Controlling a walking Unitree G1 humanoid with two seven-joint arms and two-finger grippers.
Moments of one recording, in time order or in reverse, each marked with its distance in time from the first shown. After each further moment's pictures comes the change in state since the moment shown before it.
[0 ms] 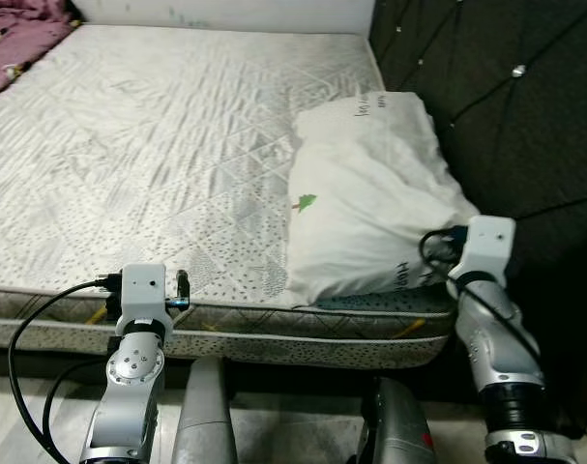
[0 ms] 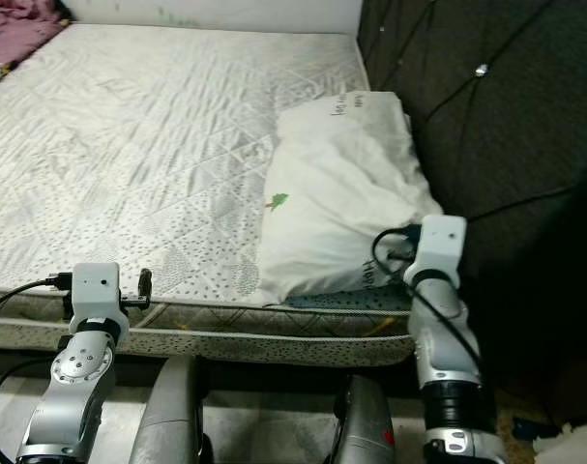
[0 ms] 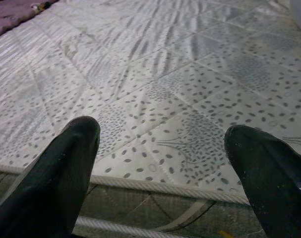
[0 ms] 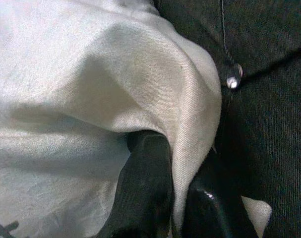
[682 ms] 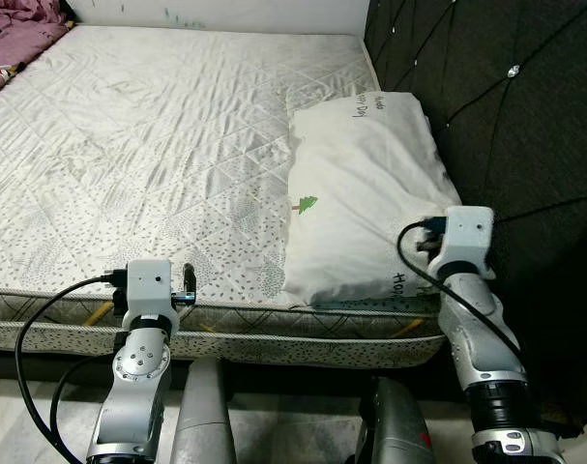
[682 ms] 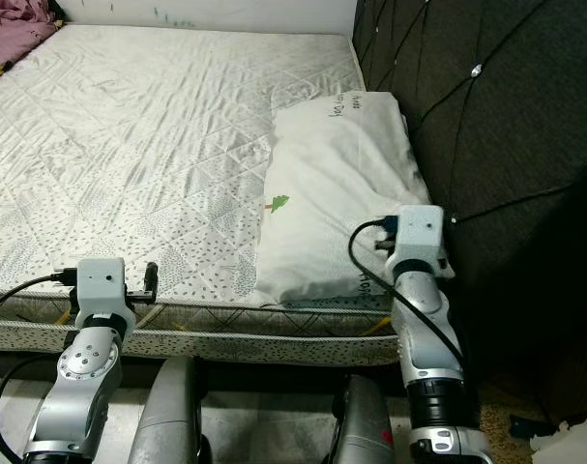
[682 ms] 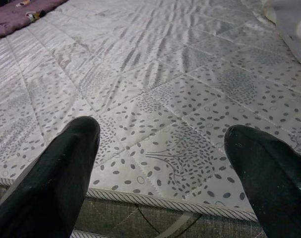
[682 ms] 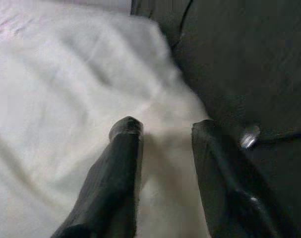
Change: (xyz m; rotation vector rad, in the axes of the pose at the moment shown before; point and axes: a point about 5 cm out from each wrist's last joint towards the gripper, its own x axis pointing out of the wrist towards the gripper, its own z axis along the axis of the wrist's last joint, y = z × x) left arm 0.001 -0.007 0.006 -0.022 -0.034 -0.012; right arm -0.003 0.018 0.023 -0.042 -0.175 0.032
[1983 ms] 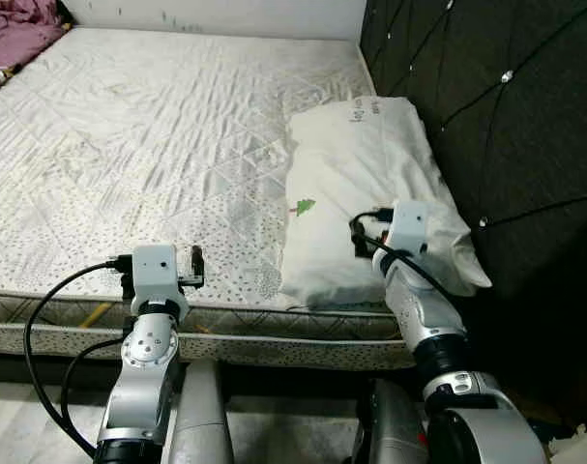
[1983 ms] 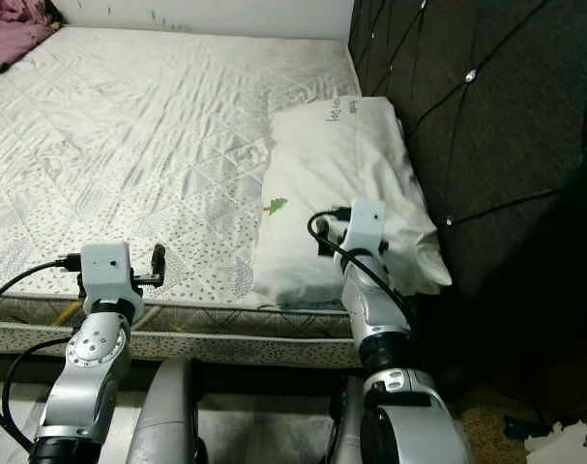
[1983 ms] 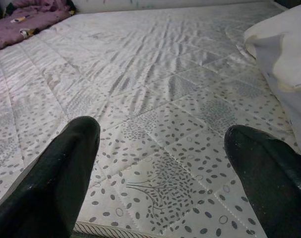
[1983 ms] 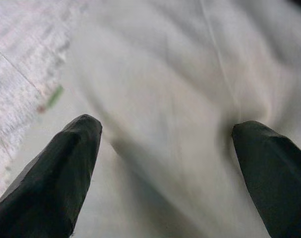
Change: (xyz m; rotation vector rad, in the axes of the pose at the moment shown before) left arm 0.010 -0.010 0.017 -0.053 -0.075 -0.018; right arm 0.023 0.072 -0.008 0.218 0.156 0.234
